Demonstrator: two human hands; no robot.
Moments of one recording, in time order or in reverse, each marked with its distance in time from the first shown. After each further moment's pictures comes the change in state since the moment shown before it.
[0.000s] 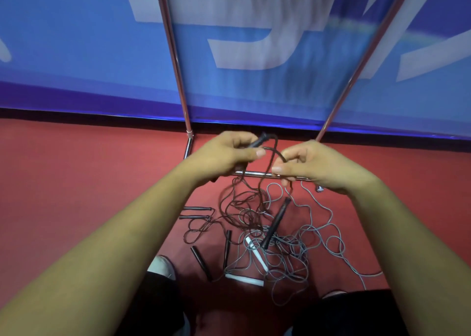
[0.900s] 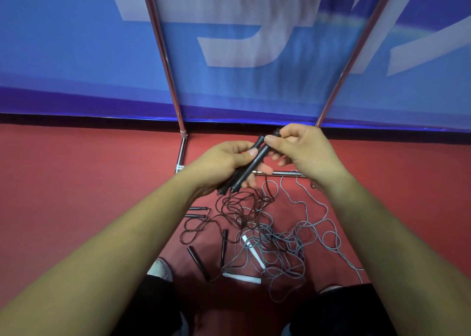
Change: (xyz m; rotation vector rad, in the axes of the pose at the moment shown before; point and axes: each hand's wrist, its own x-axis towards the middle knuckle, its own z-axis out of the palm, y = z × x) left_hand 0.006 -0.009 0.025 -0.370 -0.074 -0.166; right_hand 0.014 0.009 0.013 0.224 0.527 0.037
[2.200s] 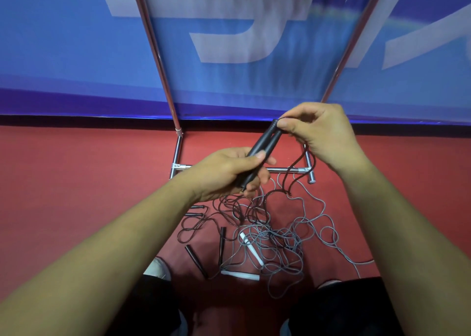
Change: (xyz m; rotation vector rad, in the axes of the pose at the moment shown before) left_hand -0.001 -0.006 0.016 -0.222 -0.201 -0.005; right_hand 0.006 -0.013 -0.033 -0.058 0.071 -0.212
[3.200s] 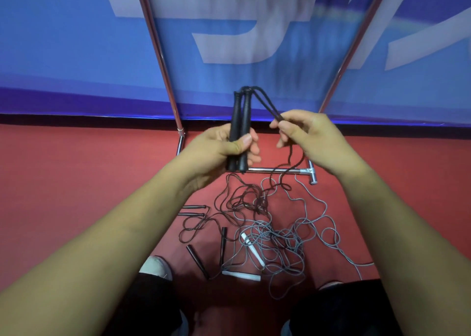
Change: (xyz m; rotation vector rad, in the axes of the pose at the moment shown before) left_hand -0.003 0.023 -0.011 -0.022 0.275 0.191; right_hand 0.003 0.012 0.005 -0.149 -0.194 -0.072
